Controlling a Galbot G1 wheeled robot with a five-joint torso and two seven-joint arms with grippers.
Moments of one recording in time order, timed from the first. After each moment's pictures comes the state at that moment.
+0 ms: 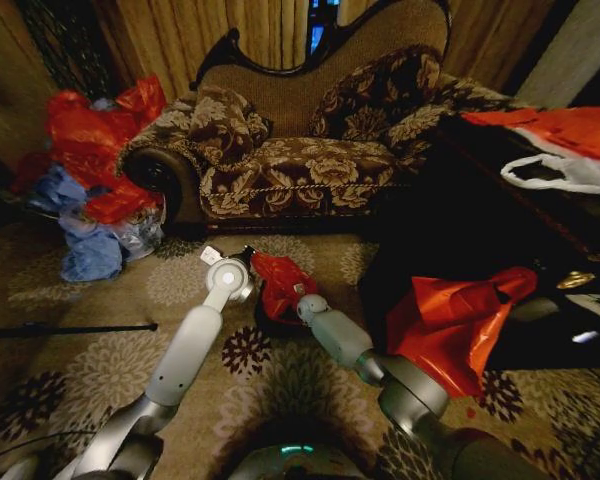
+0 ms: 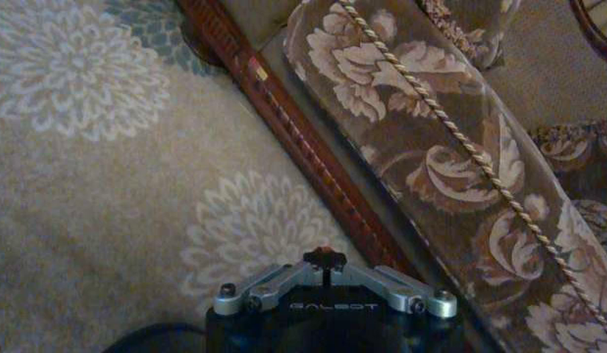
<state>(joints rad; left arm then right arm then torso) 0.64 -1.23 -0.18 -1.81 -1.46 0.11 -1.08 -0.33 1.61 -0.30 0.65 0.69 -0.54 -0.06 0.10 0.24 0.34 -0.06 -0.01</state>
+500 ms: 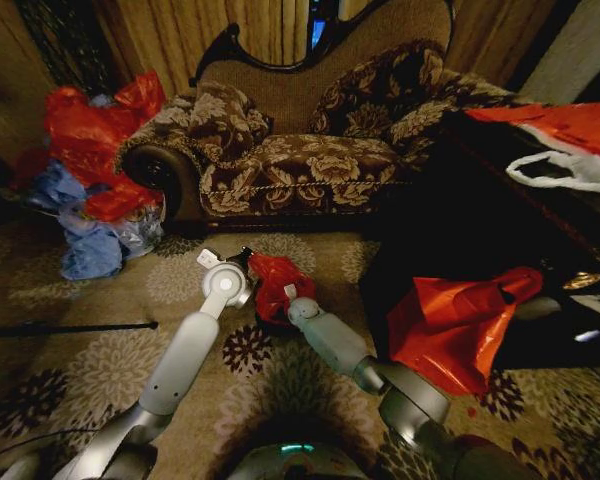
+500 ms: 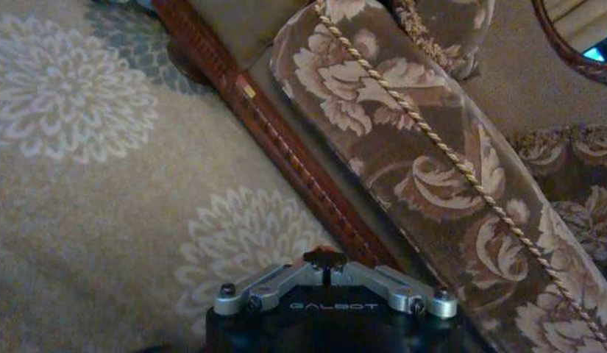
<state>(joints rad) 0.66 -1.19 -0.18 -1.87 -1.43 0.11 -1.04 -0.36 1.61 -0.38 0.86 0.63 -0.50 0.12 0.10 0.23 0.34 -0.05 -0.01</state>
